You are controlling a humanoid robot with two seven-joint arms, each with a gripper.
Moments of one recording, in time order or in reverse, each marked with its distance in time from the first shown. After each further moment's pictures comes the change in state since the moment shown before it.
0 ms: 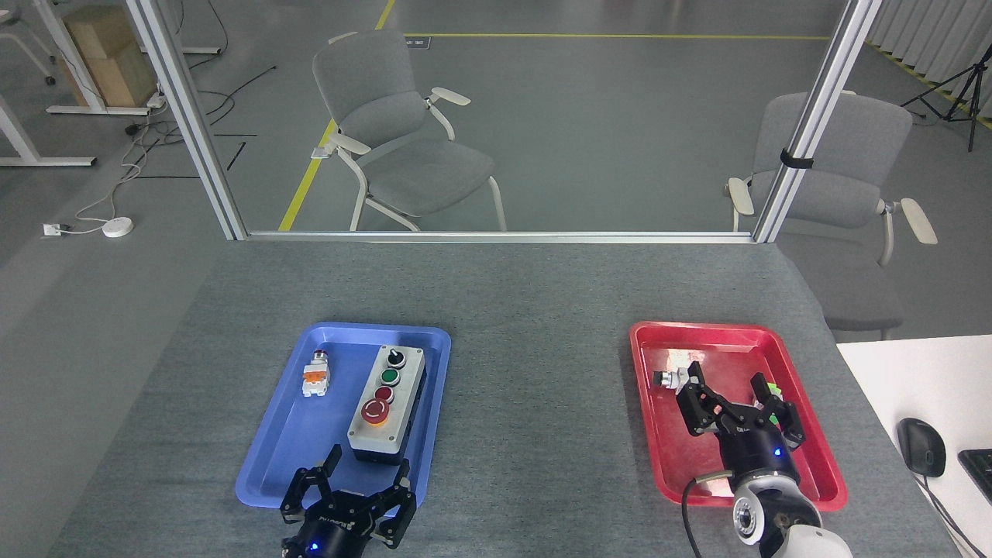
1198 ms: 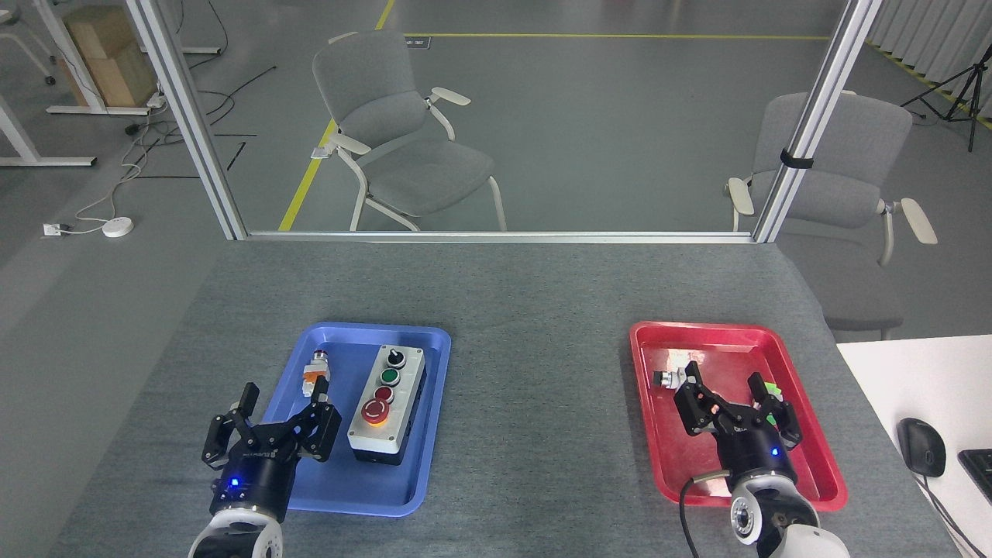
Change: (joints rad) left arm -0.098 0.040 0.179 -0.048 0.224 0.037 0.033; right arm -0.001 0.005 0.001 0.000 0.001 -0.002 -0.001
